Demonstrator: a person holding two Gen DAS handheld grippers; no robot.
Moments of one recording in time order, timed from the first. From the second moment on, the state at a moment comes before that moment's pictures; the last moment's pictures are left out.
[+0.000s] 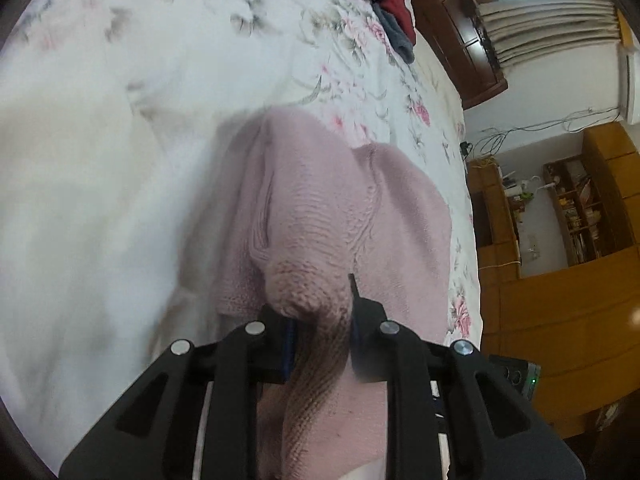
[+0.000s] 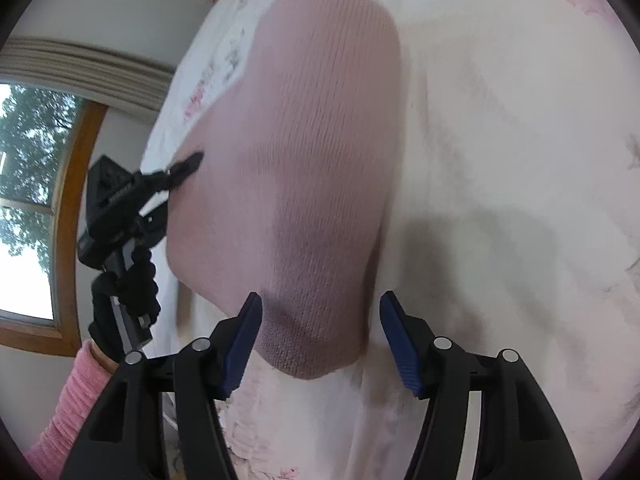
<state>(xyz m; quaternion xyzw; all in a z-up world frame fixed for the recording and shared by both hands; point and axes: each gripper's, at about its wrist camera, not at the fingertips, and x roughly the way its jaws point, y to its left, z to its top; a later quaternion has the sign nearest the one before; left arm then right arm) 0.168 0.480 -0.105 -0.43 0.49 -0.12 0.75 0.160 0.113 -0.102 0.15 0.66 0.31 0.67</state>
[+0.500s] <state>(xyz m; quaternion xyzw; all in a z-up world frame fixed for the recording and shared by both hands) 0.097 0.469 -0.068 -0.40 0.50 -0.12 0.76 0.159 0.122 -0.112 0.15 0.68 0.30 0.65</state>
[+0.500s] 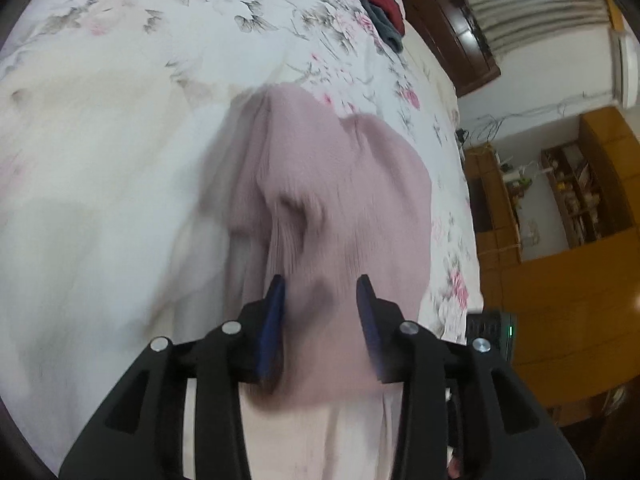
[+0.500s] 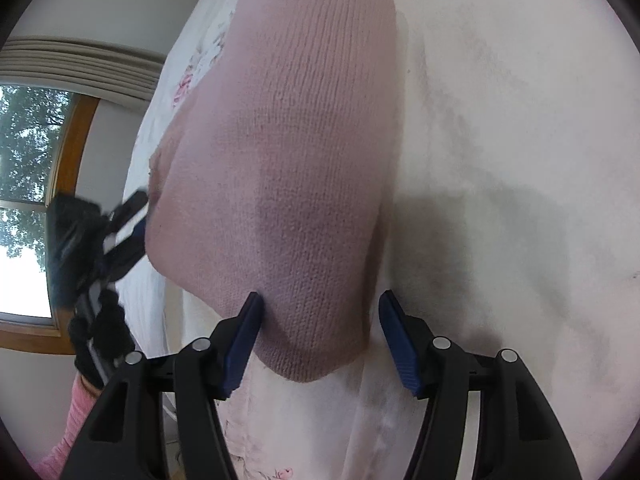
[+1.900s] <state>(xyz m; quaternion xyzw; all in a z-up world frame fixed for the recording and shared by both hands) 0.166 0.479 -0.119 -0.39 0.51 -0.11 0.75 0.209 0.103 -0.067 0.19 0.62 0.33 0.69</state>
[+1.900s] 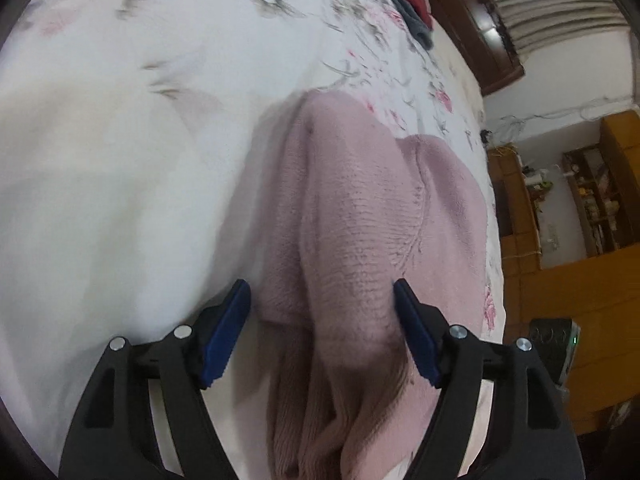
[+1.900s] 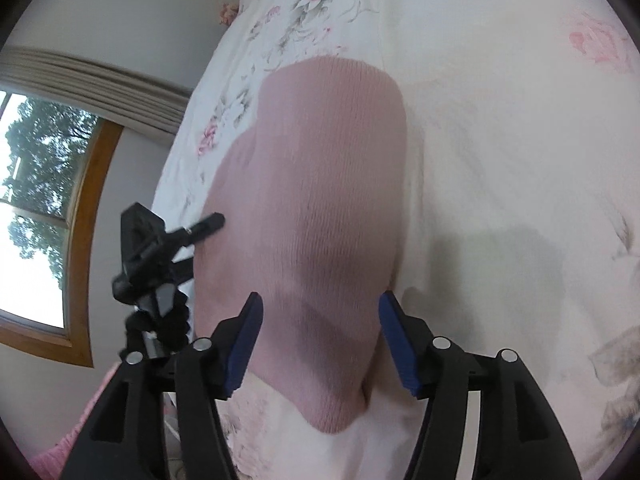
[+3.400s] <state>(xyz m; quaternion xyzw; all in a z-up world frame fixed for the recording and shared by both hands) 0.076 0.270 -0.019 -0.39 0.46 -0.30 0.74 0.123 -0.049 0.032 0.24 0.56 0.36 0.70</state>
